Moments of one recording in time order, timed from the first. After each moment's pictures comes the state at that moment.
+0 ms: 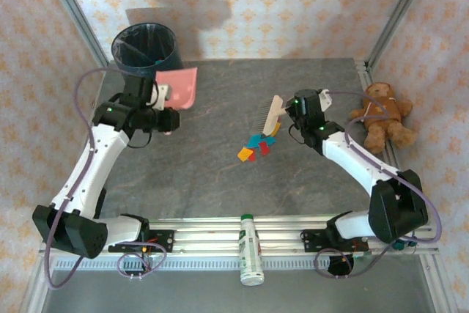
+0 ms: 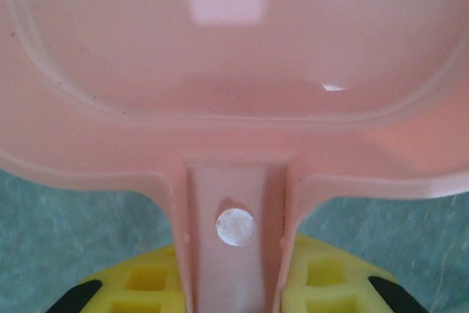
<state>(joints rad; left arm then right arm) -0.19 1.25 1.31 -1.05 0.20 -0.21 0.39 1.36 0.93 -0.15 0.29 1.09</state>
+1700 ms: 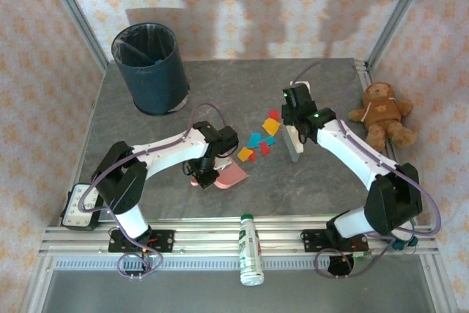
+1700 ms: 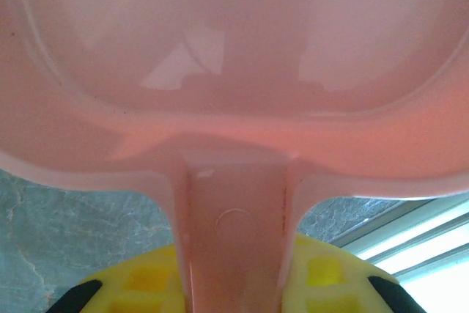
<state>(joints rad) -0.75 1.72 1.22 -1.27 -0.03 0.04 0.46 1.44 1.14 -0.54 0.35 0.30</state>
